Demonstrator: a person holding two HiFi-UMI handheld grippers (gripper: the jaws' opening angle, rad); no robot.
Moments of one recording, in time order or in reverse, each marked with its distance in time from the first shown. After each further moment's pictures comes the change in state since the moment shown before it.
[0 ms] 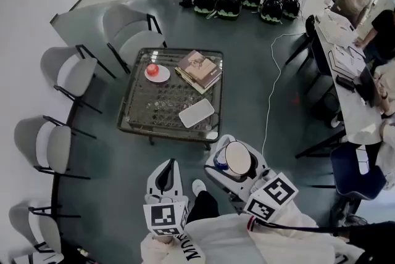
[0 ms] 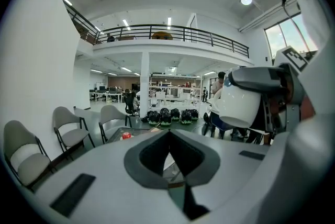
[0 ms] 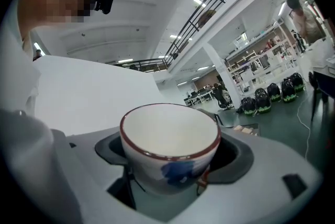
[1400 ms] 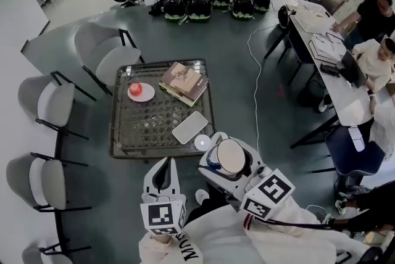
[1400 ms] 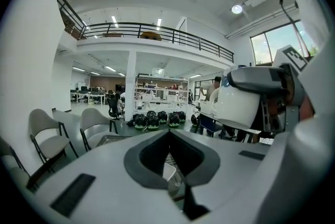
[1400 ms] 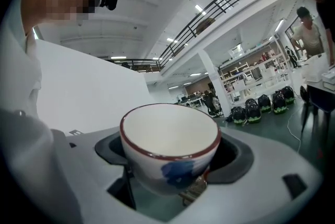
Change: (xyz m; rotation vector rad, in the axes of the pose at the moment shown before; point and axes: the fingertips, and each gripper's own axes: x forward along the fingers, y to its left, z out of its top) left arm 0.080 0.048 0.026 0.033 -0.025 -0.186; right arm 0.076 -0.017 0.017 -0.071 -0.048 -0.128
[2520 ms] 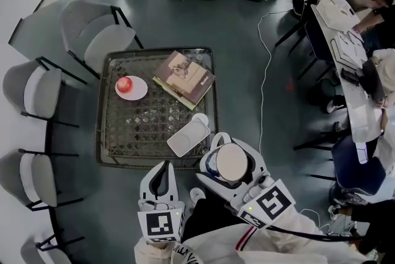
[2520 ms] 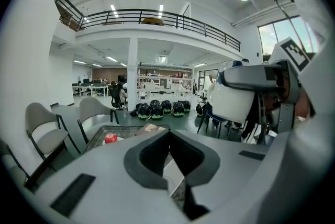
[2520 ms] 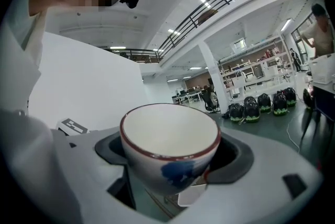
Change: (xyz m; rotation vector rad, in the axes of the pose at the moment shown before) left arm 0.132 0.039 -0.054 0.002 0.116 0.038; right arm 0.100 -0.119 -0.042 -0.068 0.076 -0.009
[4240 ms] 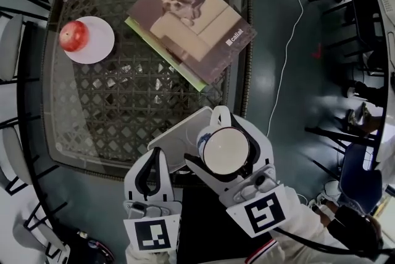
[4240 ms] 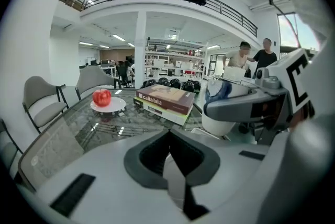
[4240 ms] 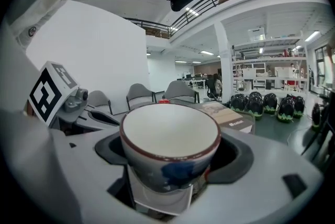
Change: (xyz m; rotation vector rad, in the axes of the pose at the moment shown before) left arm 0.171 0.047 -0.177 -0.134 0.219 0.095; right arm 0.145 -0.129 -0.224 -0.152 0.223 0.023
